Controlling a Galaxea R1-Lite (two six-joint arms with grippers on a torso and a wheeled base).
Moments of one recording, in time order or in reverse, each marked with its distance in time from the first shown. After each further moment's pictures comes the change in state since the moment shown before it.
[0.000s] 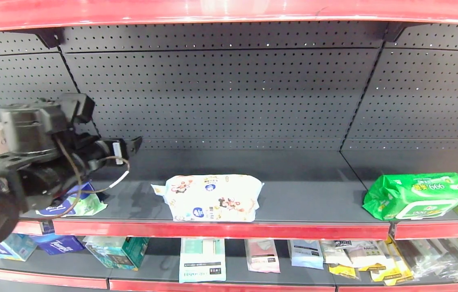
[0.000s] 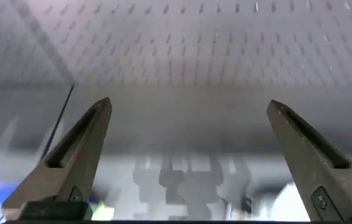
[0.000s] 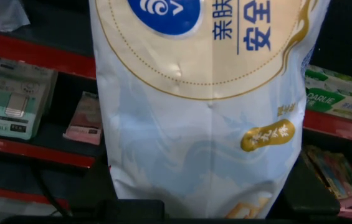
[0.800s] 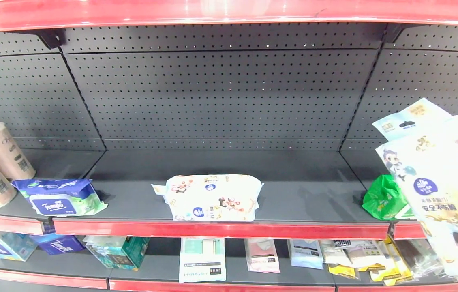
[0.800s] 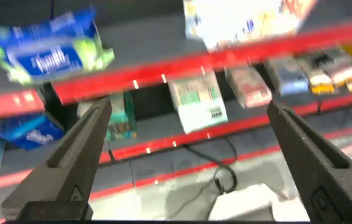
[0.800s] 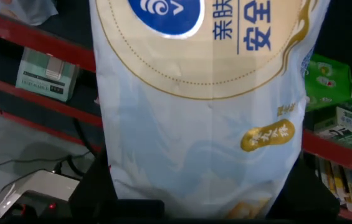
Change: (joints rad) left arm 0.009 -1.327 0.249 1.169 -0.279 0.079; right arm 0.020 0.775 -0.327 -0.083 0.123 -0.037
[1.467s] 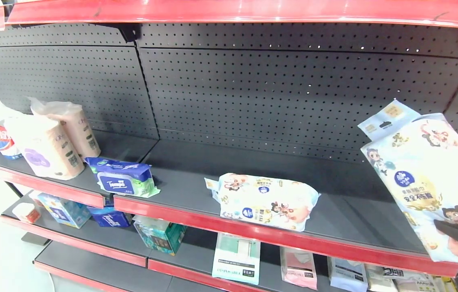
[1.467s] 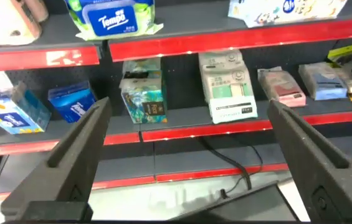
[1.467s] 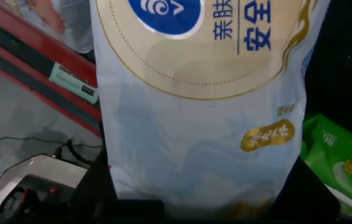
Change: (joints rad) left arm -0.003 -0.251 0.108 0.007 -0.013 0.048; right arm -0.002 0.162 -0.038 -0.049 -0.003 -0.035
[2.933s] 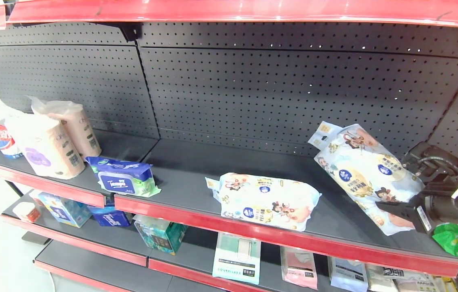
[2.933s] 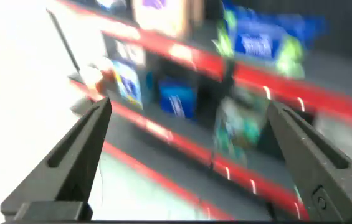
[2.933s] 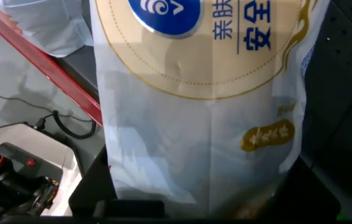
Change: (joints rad) left arm 0.437 0.023 0.233 -0.460 0.218 -0.120; right arm 0.031 0.440 -0.099 -0.187 0.028 -0.153
